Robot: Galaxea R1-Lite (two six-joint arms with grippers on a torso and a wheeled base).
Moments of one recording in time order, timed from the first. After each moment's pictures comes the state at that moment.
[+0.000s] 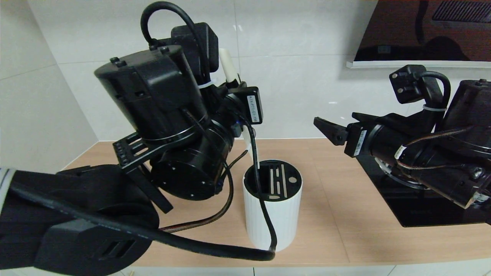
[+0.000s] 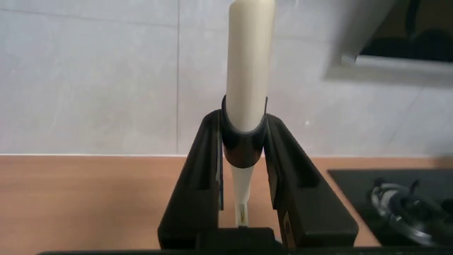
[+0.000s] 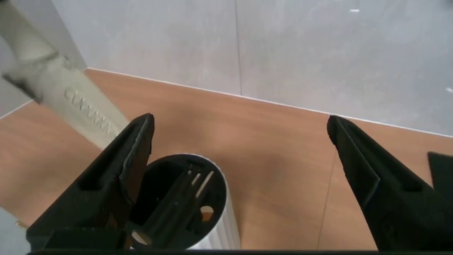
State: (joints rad) left arm -0.86 1.76 -1.08 -0.92 0.72 0.00; right arm 0.64 1.56 -0.81 -0.80 -0.20 0.06
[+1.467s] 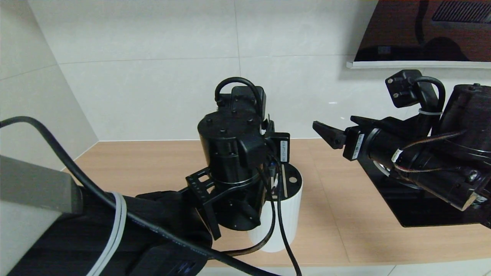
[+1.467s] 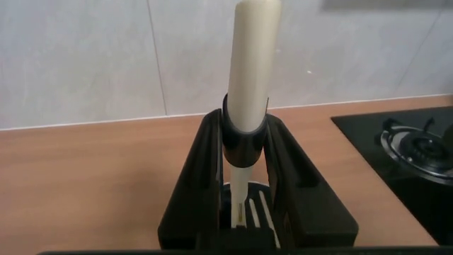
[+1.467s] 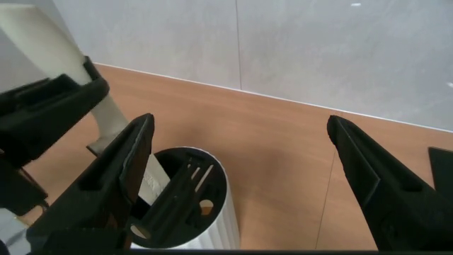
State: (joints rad) left arm -0.91 1.93 -1.05 -0.93 0.73 -0.04; right arm 0.64 1.57 -0.80 -0.80 -0.20 0.06
